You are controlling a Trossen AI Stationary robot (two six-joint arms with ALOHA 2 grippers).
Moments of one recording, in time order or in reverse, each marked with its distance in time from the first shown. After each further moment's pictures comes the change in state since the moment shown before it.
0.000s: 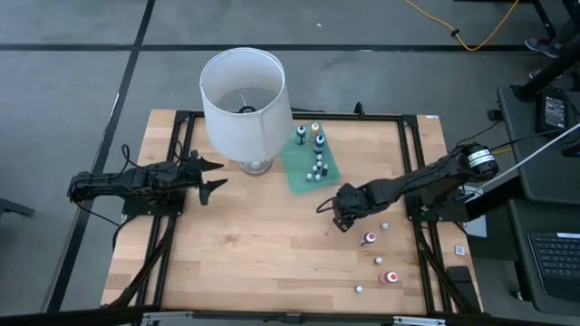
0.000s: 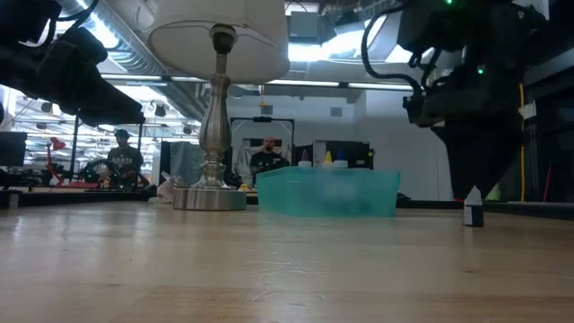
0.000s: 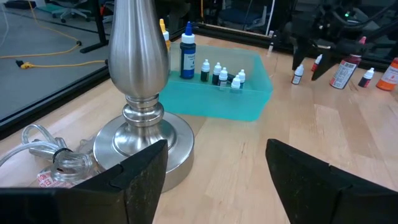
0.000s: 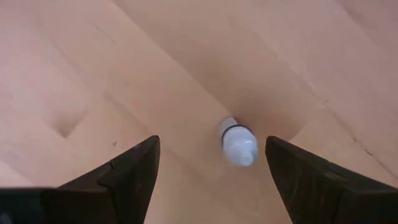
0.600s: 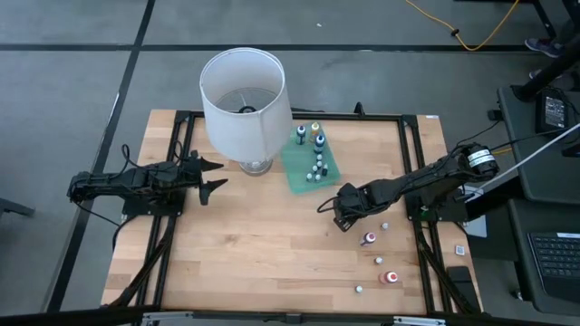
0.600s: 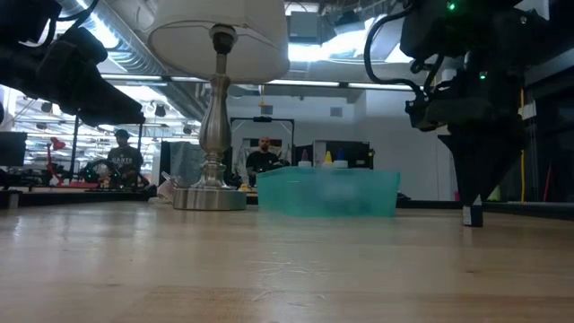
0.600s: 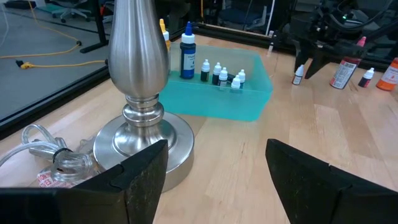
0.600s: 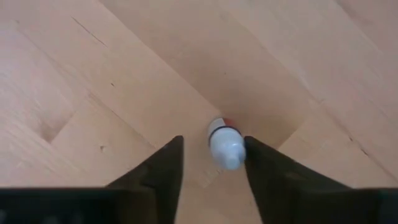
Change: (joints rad) left arm 0.000 0.000 0.000 0.000 0.000 0.000; right arm -0.001 0.001 -0.022 0.015 0.011 0.008
